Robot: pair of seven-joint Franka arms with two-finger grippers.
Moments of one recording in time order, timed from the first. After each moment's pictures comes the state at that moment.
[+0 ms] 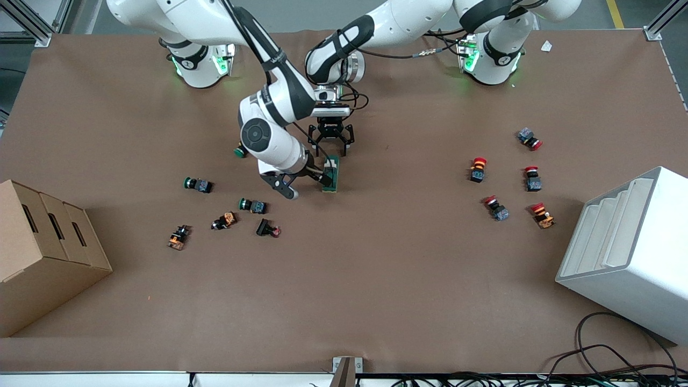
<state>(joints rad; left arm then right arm) -0.83 0.87 -0.53 -1.84 1.76 1.94 -2.51 0.74 0.47 -0.03 -1.97 0.51 2.46 1.01</state>
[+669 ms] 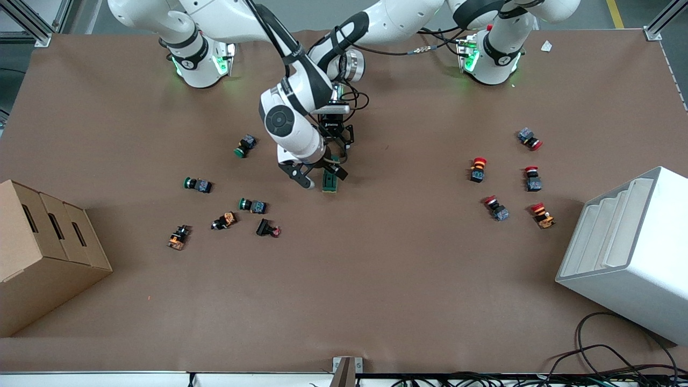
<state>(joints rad) -0.91 0.88 -0.46 -1.84 1.80 1.89 -2.53 0.84 0.52 -0.03 -1.98 0.51 2.59 1.11</state>
